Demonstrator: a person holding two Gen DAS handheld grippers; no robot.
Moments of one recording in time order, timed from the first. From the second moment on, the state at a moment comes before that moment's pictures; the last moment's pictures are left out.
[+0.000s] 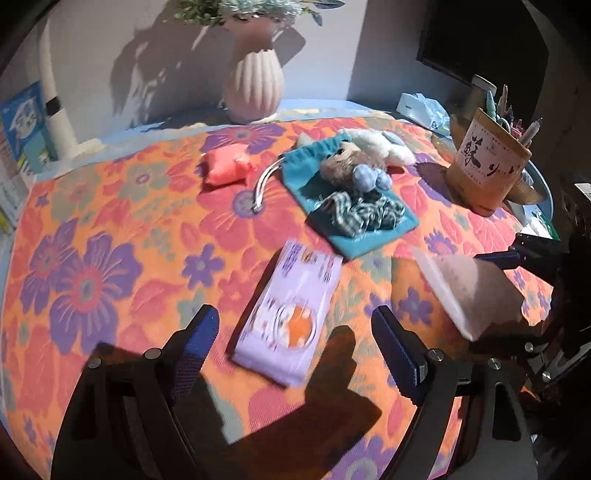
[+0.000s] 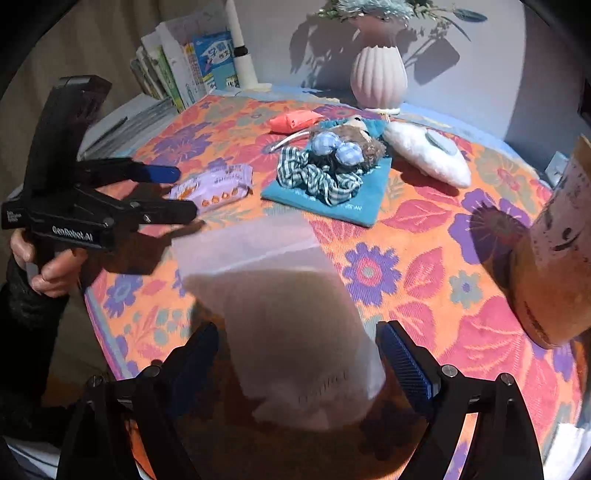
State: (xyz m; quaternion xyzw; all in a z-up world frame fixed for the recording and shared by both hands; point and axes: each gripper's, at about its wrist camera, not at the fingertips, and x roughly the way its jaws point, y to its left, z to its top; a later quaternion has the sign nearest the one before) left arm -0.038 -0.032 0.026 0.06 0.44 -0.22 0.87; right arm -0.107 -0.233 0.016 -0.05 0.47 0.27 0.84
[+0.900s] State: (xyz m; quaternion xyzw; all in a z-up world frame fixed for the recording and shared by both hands) left arm -0.089 -0.076 0.064 0.05 0.38 -0.29 0.88; right arm -0.156 -0.280 0.071 -0.03 0.39 0.23 0.89
